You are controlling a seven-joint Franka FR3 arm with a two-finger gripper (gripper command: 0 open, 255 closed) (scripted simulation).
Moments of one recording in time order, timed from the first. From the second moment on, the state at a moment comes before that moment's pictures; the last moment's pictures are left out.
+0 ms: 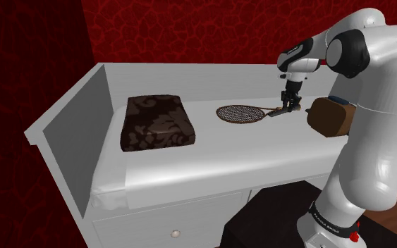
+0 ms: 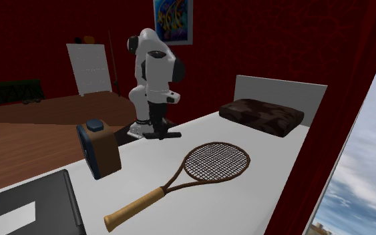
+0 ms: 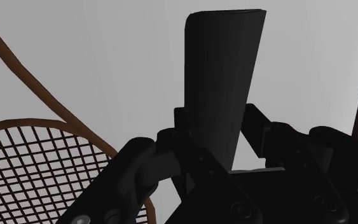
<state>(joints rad) 0.22 0.18 -1.07 -1.94 0.14 1.95 -1.94</state>
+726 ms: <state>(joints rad) 0.24 0.13 -1.09 -1.83 0.08 1.81 -1.90</state>
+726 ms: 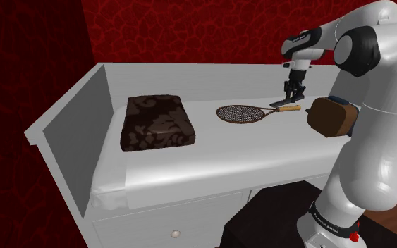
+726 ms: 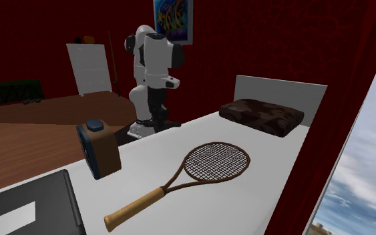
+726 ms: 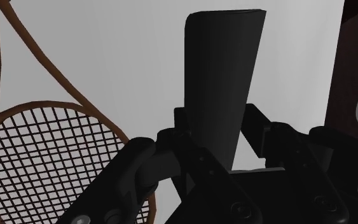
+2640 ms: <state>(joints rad) 0.43 -0.43 -0.58 -2.19 -0.21 1.74 -1.09</state>
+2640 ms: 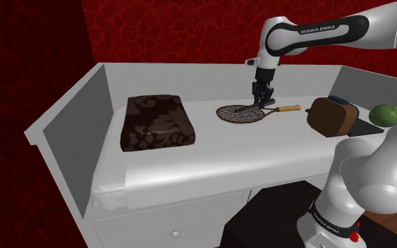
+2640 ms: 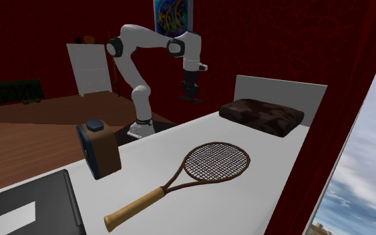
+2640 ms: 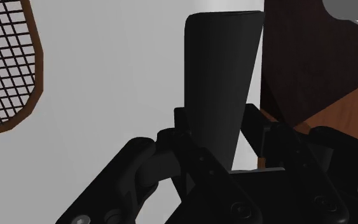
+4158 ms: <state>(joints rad) 0.66 -0.19 -0.25 -2.03 0.01 1.80 -0.62</state>
